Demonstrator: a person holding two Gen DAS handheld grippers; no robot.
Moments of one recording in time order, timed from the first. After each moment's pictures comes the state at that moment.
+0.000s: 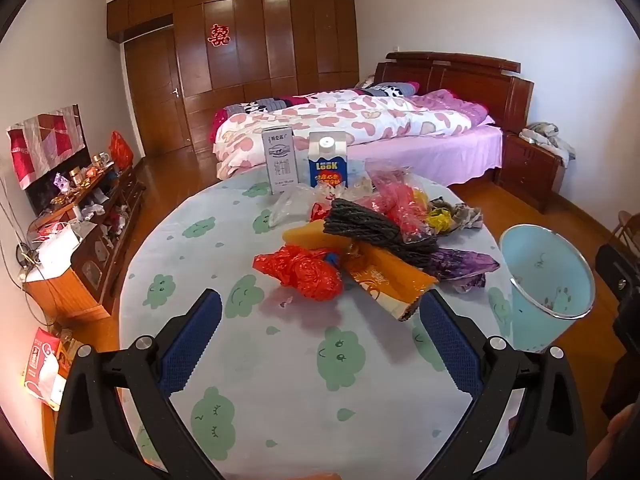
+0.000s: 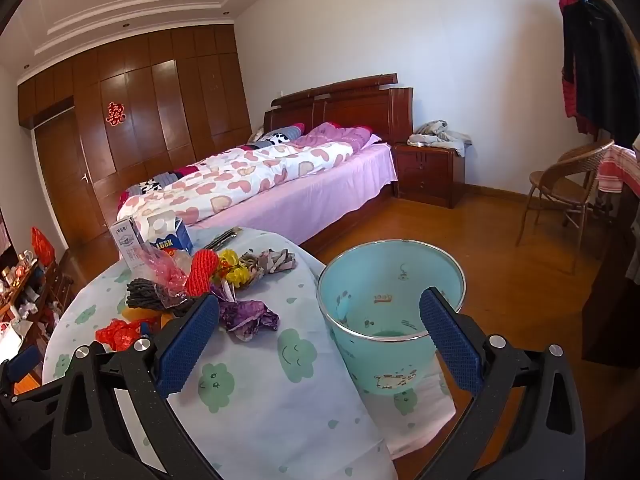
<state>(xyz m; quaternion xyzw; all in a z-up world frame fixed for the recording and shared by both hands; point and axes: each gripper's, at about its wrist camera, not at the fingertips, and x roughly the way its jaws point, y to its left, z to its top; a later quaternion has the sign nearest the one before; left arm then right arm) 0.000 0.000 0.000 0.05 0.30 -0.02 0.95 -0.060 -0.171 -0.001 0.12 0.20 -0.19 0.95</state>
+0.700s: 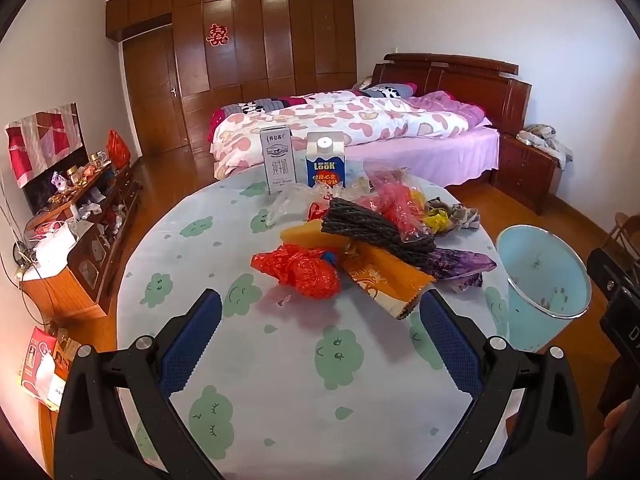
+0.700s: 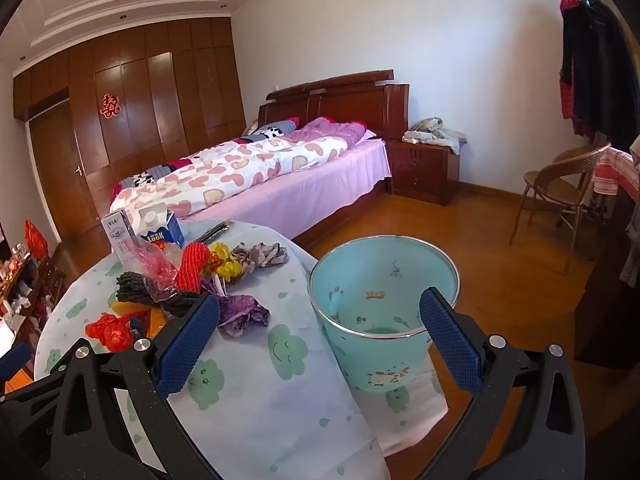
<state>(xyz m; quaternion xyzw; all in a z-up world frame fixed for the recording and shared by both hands) -0.001 0.003 0.000 0.04 0.30 -0.03 0.95 -0.056 -0.173 -0.005 0.12 0.21 -0.20 0.95</state>
